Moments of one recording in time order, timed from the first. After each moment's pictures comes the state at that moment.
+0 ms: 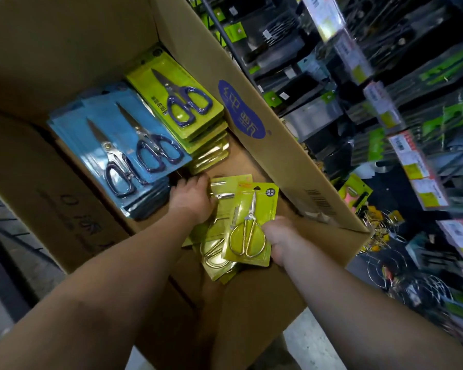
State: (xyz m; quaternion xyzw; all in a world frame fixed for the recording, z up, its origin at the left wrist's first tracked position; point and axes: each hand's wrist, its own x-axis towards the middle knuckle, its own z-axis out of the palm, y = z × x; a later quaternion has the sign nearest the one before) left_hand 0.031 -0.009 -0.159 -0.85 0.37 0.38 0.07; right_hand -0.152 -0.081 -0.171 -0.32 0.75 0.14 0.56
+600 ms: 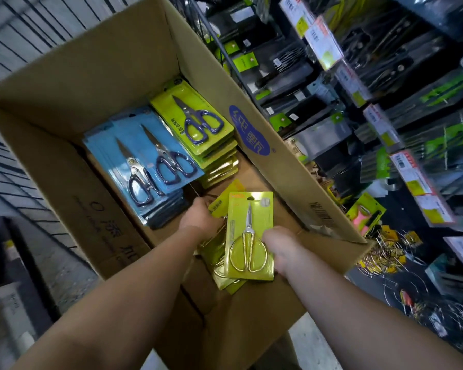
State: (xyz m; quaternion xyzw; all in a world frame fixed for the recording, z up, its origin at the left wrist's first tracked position) left_hand 0.019 0.001 -0.118 -0.87 0.13 0.48 -0.07; right_hand -0.126 -0.089 -0.099 -0.37 0.72 0.20 0.55
